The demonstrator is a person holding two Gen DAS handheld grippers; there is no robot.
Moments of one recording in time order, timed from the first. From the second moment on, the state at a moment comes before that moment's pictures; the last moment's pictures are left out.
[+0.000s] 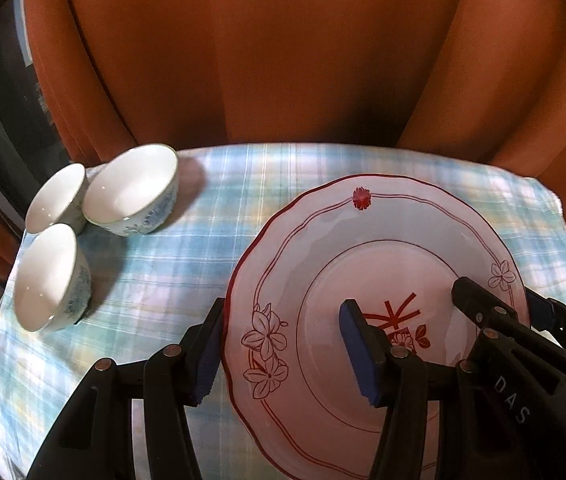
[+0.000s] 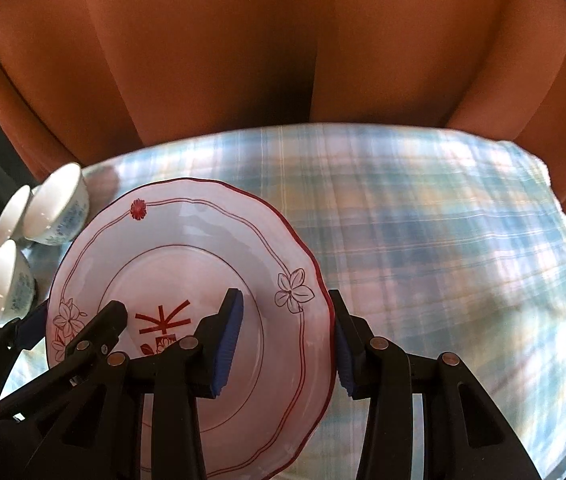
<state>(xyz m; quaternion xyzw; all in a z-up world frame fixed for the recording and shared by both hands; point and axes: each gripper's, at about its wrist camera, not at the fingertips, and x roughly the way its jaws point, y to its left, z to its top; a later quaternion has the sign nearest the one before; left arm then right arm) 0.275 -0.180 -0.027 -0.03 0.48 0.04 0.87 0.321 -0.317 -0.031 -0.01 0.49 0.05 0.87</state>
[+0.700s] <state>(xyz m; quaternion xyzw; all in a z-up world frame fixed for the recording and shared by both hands) 0.170 -0.190 -0.008 -0.01 0.49 -0.07 0.87 0.179 -0.320 0.007 0.00 0.48 -0.06 0.88</state>
